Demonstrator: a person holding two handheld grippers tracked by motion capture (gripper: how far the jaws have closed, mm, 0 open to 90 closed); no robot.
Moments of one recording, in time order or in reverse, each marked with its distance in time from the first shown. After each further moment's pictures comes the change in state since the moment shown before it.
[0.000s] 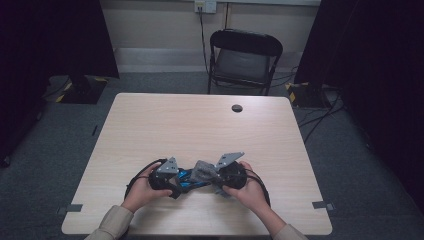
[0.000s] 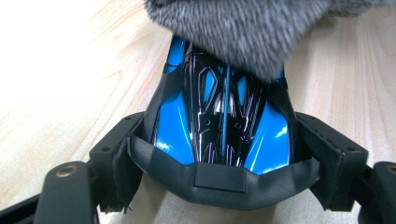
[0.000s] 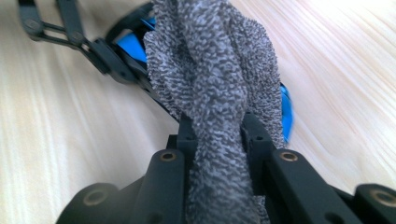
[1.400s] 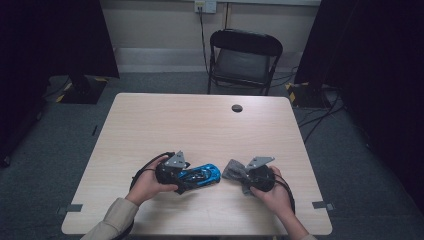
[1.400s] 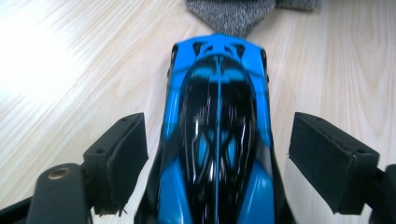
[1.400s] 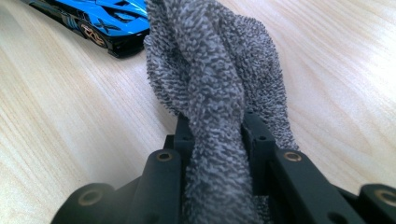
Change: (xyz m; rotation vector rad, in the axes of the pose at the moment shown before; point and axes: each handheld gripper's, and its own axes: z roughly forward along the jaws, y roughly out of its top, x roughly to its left) left arm -0.002 0.040 0.003 0.034 -0.020 0.063; right arm -0.041 -0.068 -0.031 0.056 -0.175 0.119
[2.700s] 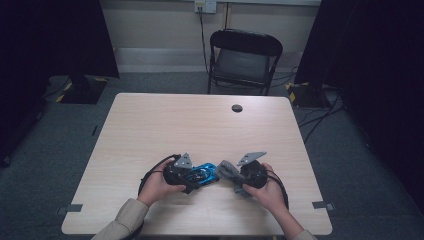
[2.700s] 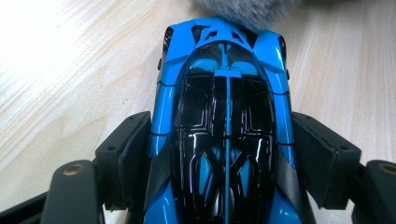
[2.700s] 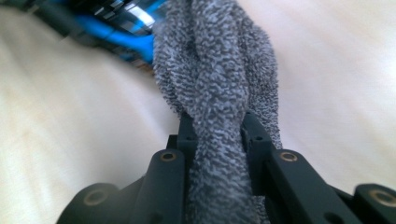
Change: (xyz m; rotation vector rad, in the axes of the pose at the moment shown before) left arm -0.002 -0.007 0.023 0.039 0.032 -0.063; right arm 0.011 0.028 -0.001 0.022 0.077 0.019
